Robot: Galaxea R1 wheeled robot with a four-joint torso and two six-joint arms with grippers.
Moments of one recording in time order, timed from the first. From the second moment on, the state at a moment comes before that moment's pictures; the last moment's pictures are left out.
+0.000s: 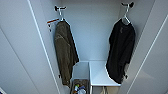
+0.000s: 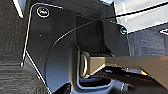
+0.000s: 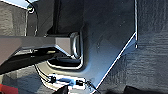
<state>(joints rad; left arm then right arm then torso) 1.57 2.82 -2.37 0.26 -0.24 -0.26 -1.58 2.81 -2.44 -0.10 0.03 0.09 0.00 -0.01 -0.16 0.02</state>
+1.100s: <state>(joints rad) 1.57 2.82 -2.37 0.26 -0.24 -0.26 -1.57 2.82 -2.44 -0.10 0.03 0.09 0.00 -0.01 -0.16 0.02</state>
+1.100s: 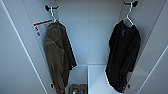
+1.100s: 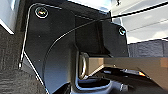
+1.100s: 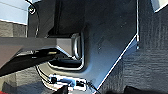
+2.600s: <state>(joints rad) 1.57 2.82 -2.37 0.26 -0.24 -0.26 -1.57 2.82 -2.44 -0.10 0.02 0.08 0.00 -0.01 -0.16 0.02</state>
